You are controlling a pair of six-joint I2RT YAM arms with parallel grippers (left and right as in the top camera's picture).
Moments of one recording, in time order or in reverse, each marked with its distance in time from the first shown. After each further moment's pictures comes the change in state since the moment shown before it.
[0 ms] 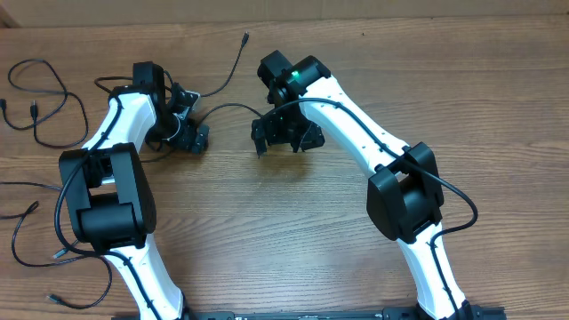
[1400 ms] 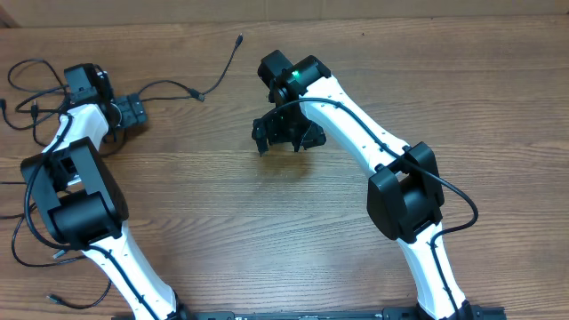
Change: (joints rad) left arm 0.248 0.105 0.037 0.445 -0.183 -0.433; right arm -0.002 0.000 0.000 0.003 0.029 -0.002
